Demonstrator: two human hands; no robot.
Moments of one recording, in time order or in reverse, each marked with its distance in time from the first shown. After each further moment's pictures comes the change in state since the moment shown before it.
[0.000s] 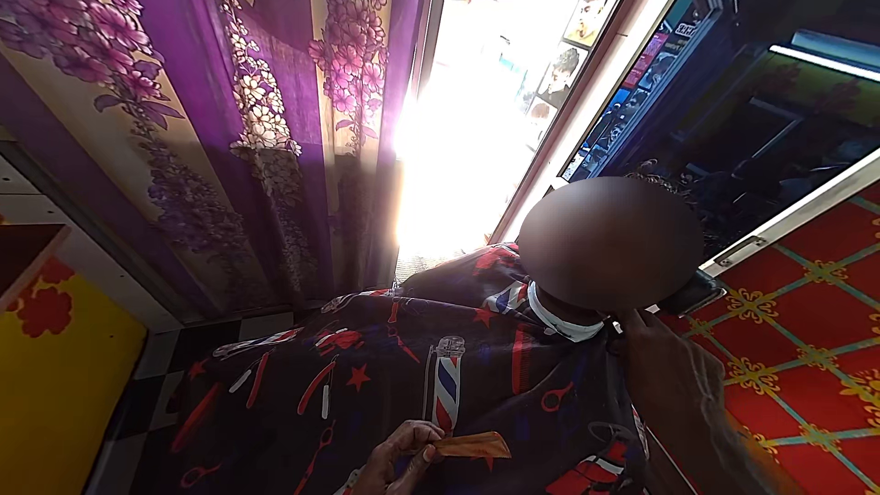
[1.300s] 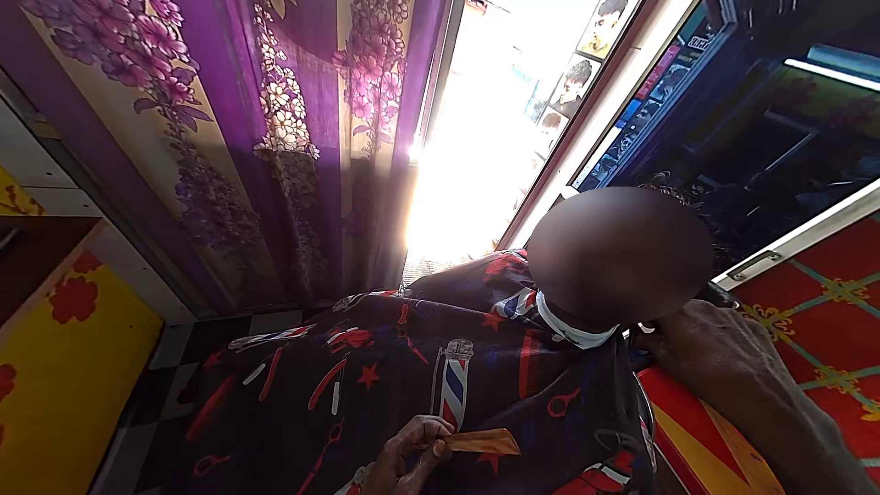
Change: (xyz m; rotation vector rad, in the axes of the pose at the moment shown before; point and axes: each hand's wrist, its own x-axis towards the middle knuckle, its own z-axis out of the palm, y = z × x) left_hand 0.004 -0.002 0.003 -0.030 0.011 0.034; right_hand 0.042 0.025 -0.047 0.018 -0.290 -0.065
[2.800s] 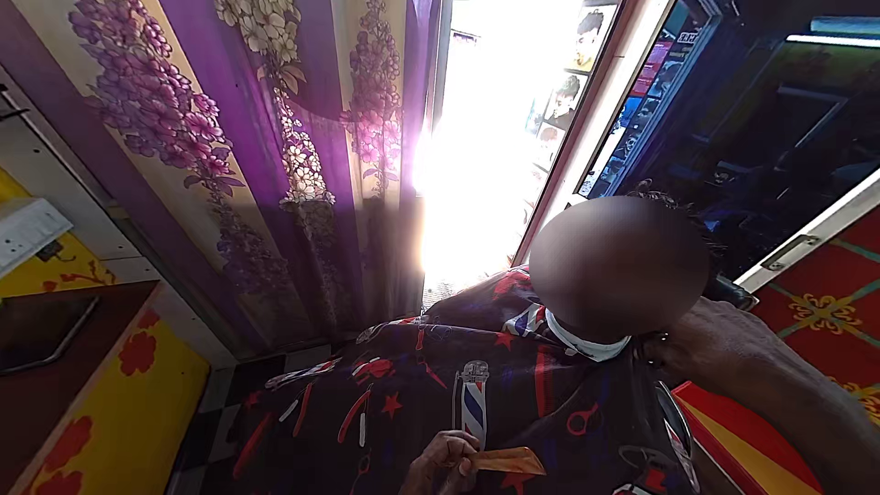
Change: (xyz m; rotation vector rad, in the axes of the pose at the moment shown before) left_hand 0.009 0.016 0.011 0.028 0.028 0.073; right_hand 0.015 0.003 -0.025 0.166 -0.321 -0.014
